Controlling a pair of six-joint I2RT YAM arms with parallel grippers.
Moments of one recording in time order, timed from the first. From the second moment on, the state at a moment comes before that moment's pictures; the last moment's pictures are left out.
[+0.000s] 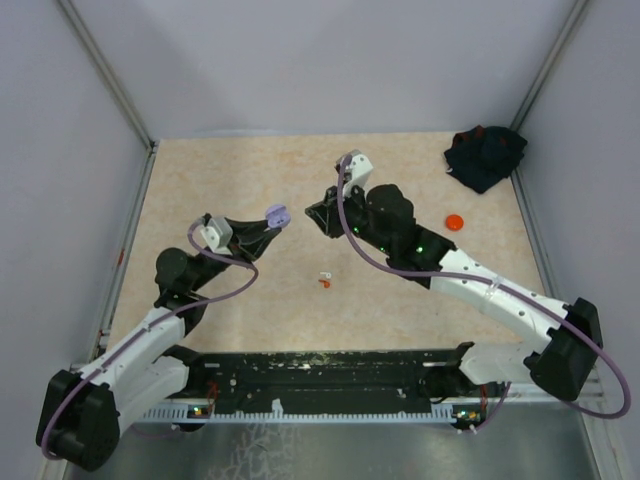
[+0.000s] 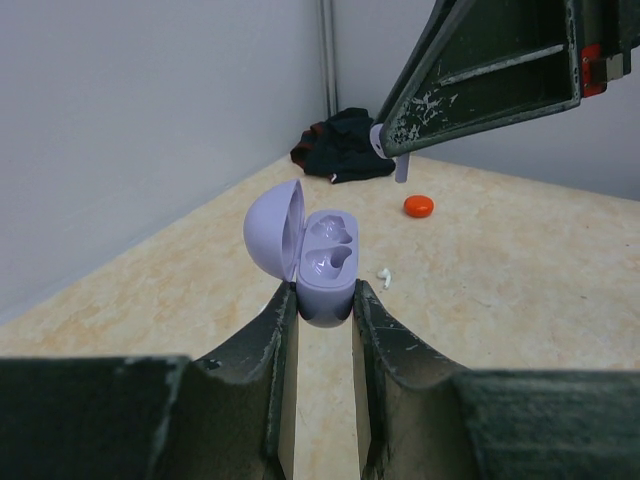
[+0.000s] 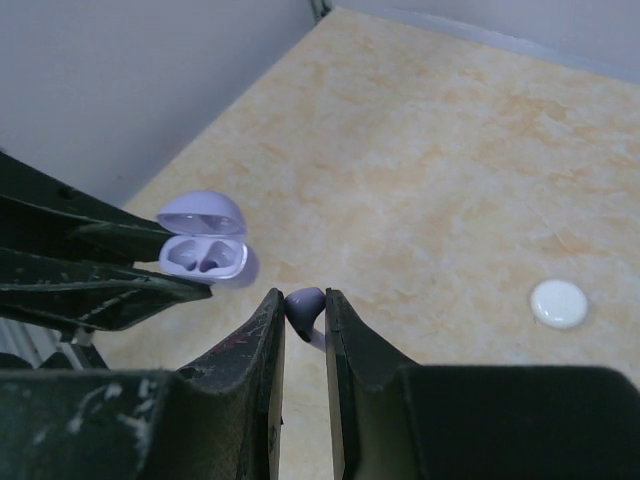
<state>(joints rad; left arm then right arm) -0.38 0.89 0.36 0.85 0.55 -0.09 0.85 1.23 1.08 -0.02 0.05 0.26</state>
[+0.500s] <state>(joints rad) -0.38 0.91 0.36 0.91 0.66 -0.09 0.93 1.21 1.06 0.22 -0.08 0.29</state>
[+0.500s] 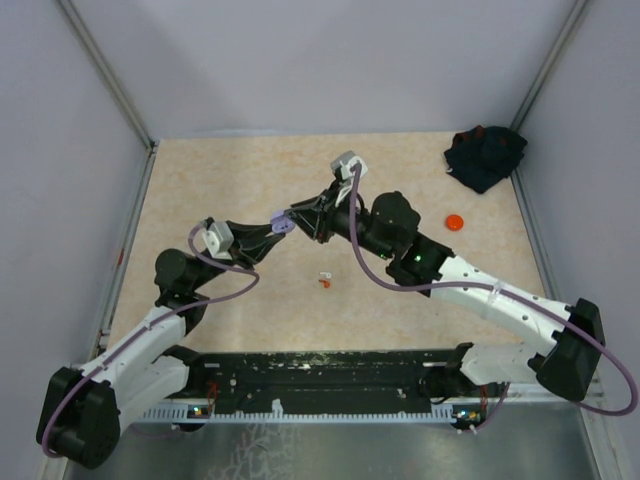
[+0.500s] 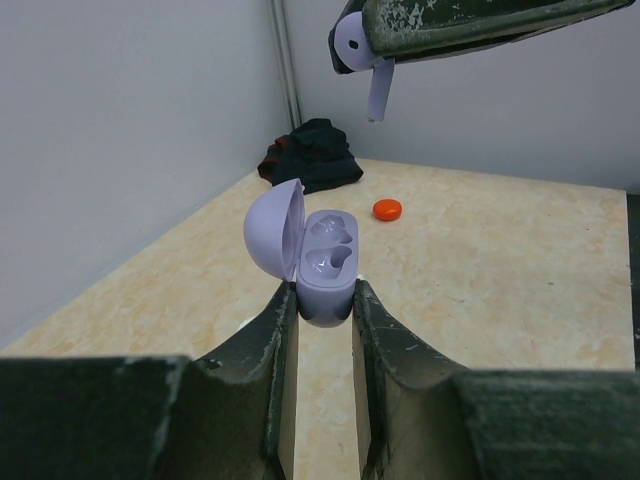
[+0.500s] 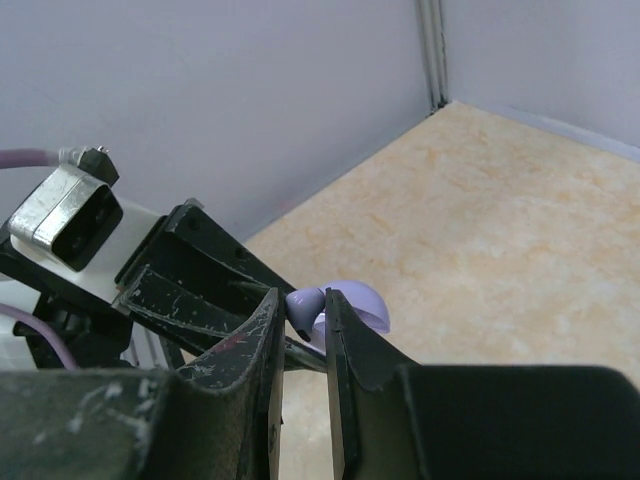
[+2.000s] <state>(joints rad) -0.38 0.91 0.35 0.97 0.68 -0.09 0.95 1.29 1.02 0.26 -0.06 0.31</state>
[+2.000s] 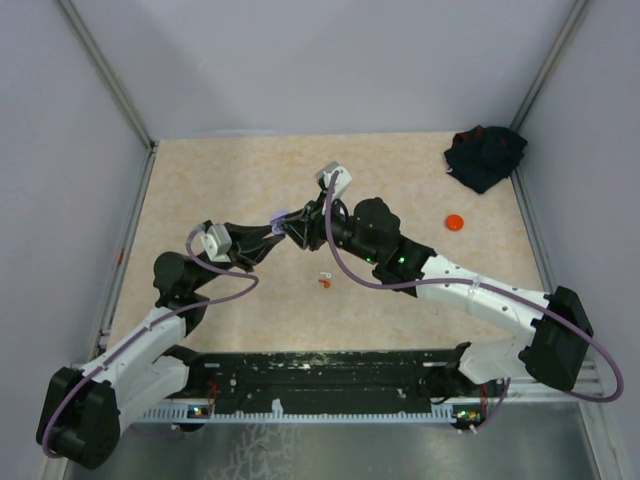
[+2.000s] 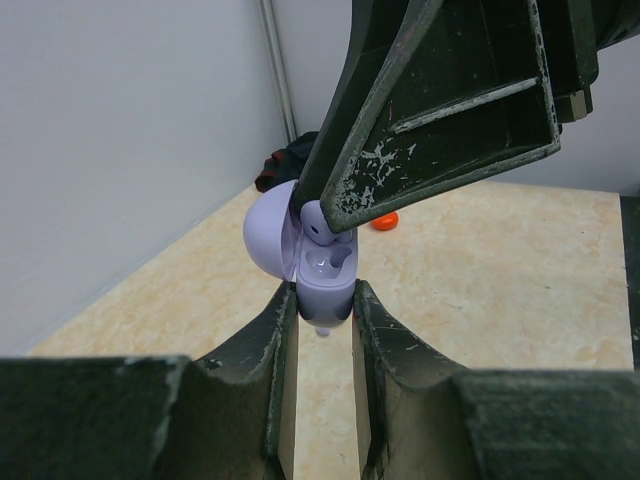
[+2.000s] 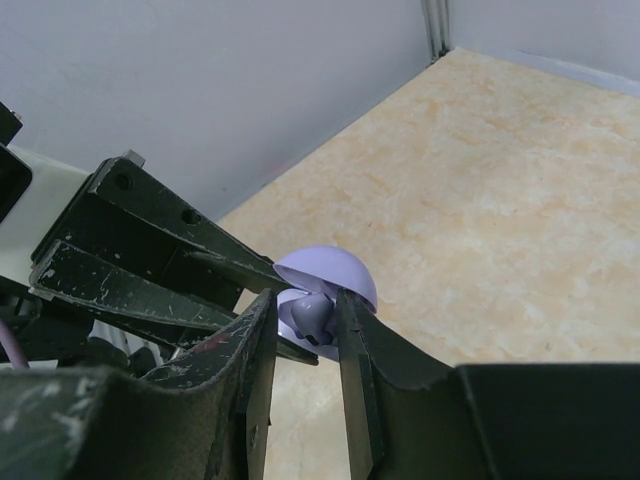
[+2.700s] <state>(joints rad) -0.38 0.91 0.35 0.94 0.66 -0.09 0.96 1.28 1.06 0.14 0.03 0.27</state>
